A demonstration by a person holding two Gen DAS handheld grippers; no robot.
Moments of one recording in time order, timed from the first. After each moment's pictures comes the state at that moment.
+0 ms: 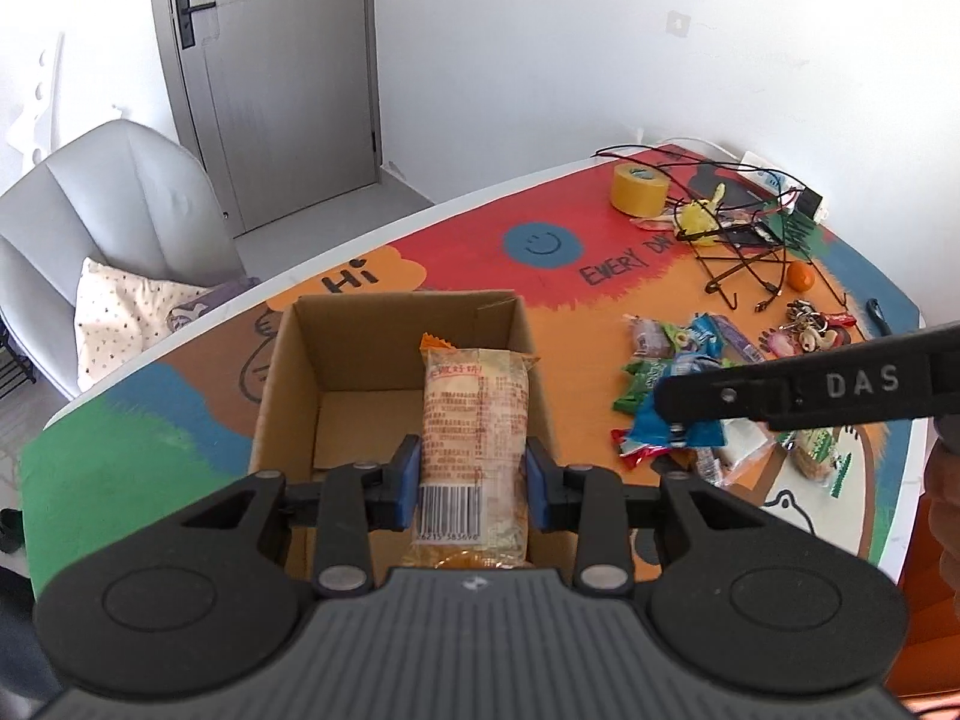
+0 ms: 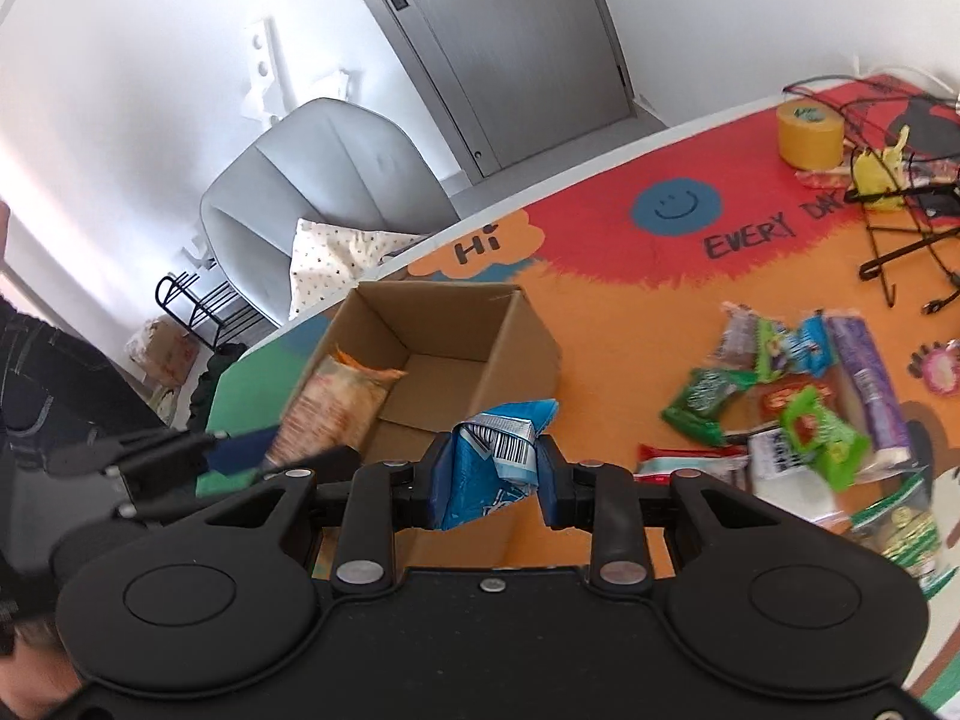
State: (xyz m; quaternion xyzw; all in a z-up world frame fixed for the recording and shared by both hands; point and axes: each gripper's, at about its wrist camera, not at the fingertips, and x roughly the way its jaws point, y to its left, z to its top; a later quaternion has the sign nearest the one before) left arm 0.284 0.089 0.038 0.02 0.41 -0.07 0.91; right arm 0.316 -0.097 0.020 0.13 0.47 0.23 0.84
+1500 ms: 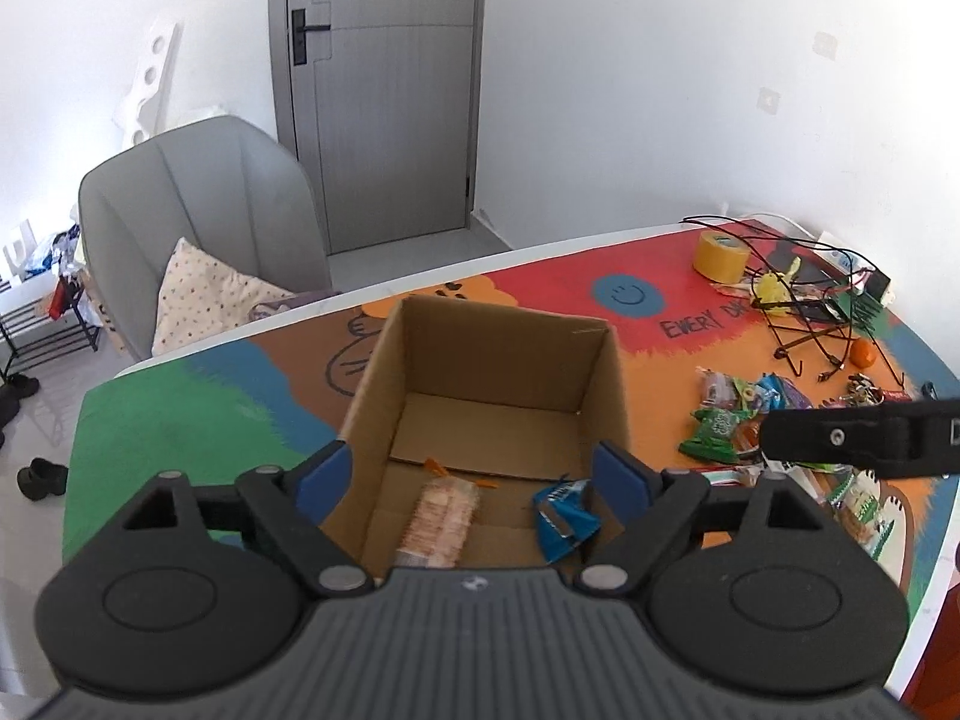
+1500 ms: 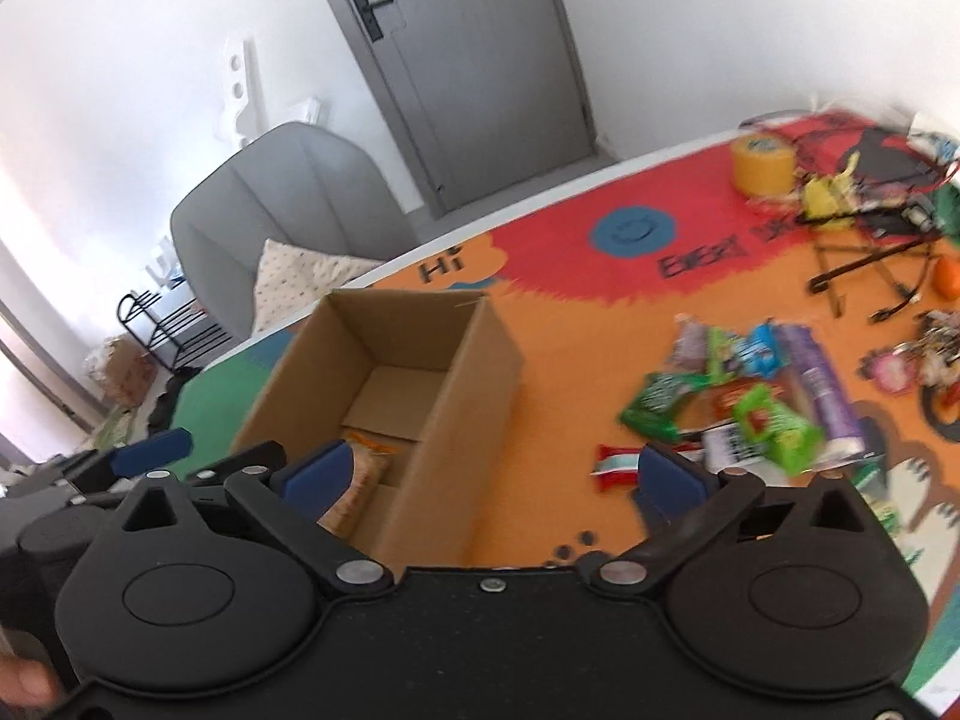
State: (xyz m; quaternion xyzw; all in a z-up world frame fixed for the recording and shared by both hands) left arm 0.249 0.106 0.032 -0.02 0.35 0.02 0.94; right arm 0.283 -0.107 0.018 0.09 0.42 0.19 0.88
